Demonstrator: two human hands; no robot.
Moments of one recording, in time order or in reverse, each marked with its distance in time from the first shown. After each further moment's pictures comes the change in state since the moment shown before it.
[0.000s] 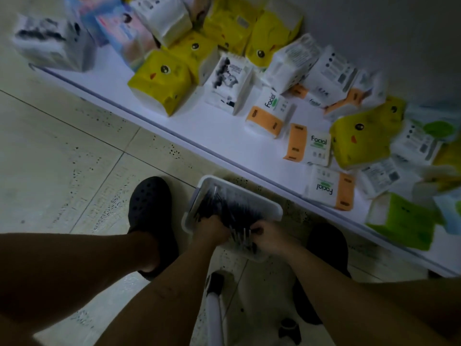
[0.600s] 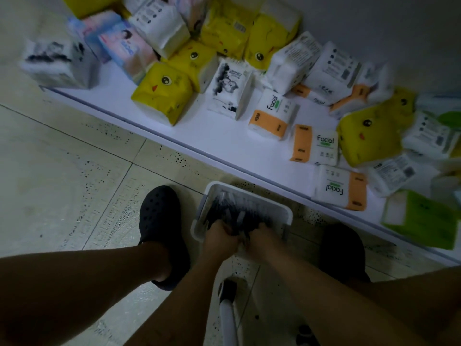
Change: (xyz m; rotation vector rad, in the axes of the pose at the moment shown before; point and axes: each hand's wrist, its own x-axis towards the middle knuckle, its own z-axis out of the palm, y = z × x) left_hand -0.015 -0.004 0.010 -0.470 0.192 -0.082; right_hand 0.032 -0.014 0.042 -0.342 0.021 -0.048
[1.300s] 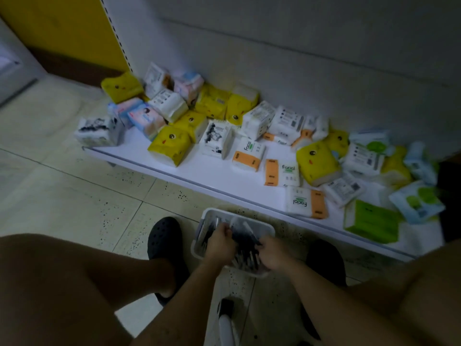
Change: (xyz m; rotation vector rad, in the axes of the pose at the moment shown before) left_hand -0.088 0.046 -0.018 0.025 0.074 0.314; right_hand -0.108 0.016 -0.049 0.491 0.211 -0.004
